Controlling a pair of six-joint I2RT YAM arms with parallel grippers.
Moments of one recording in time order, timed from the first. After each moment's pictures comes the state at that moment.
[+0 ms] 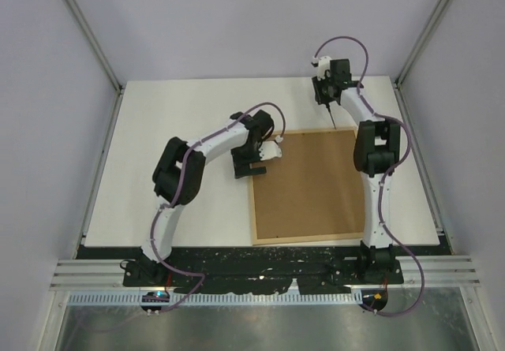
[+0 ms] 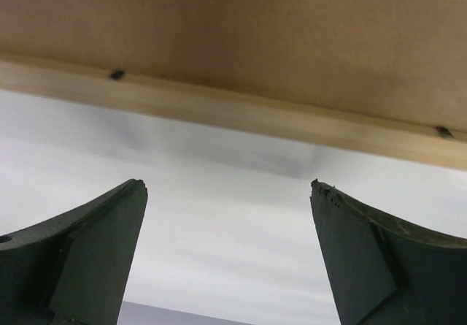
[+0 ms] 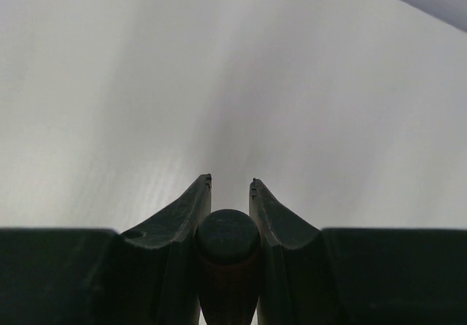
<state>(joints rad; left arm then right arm) -0.67 2.23 1.81 -1.02 -0.12 0.75 0.07 2.39 2.05 -0.37 -0.13 -0.27</state>
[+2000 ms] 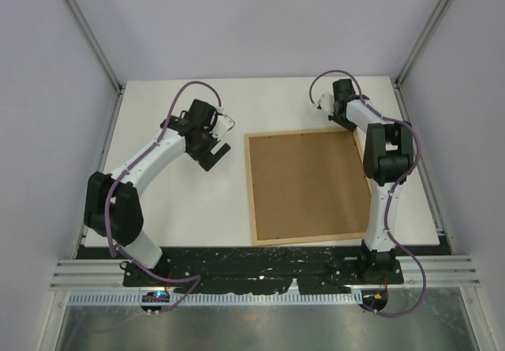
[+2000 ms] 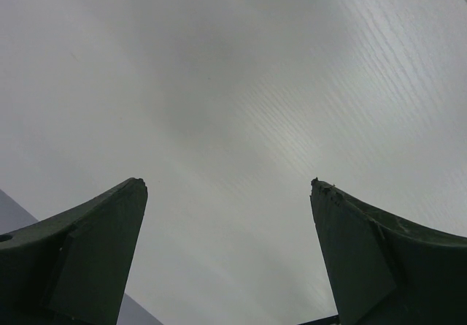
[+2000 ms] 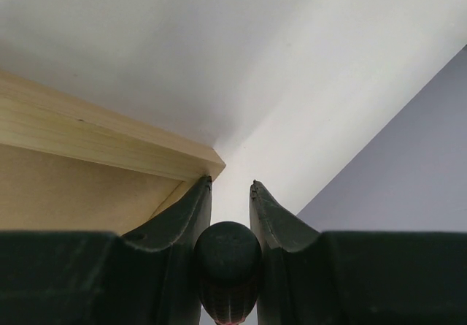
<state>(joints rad) -0.42 1.62 1.33 -0.81 -0.11 0.39 0.08 2.22 1.70 -0.53 0.36 -0.92</state>
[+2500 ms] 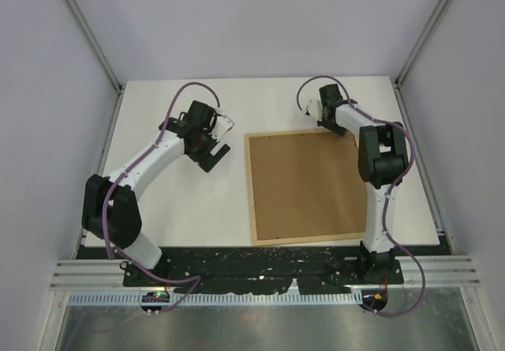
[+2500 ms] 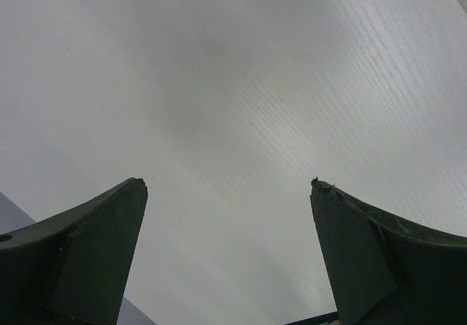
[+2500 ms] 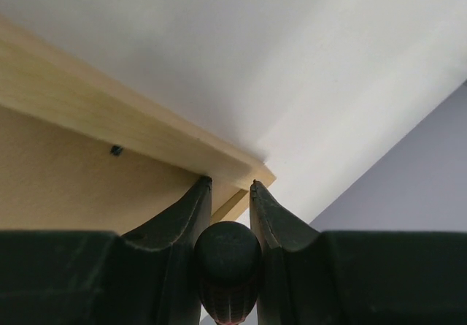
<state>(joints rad) -0.42 1.60 1.30 -0.81 -0.10 0.36 0.16 2.18 1.62 -0.54 0.35 -0.90</state>
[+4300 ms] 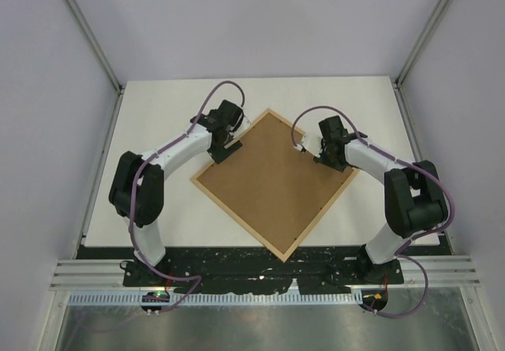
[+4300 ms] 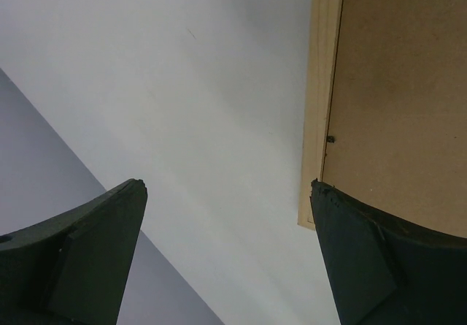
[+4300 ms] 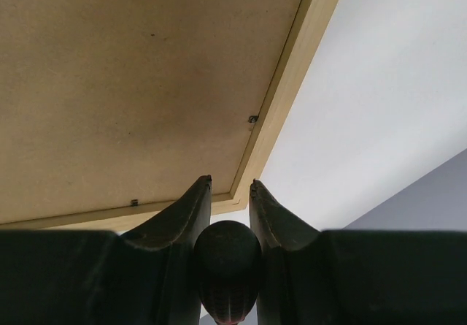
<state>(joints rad) -0.52 1.82 1.44 -0.72 -0.42 0.43 0.29 1.63 1.04 -0.55 0.19 -0.89</state>
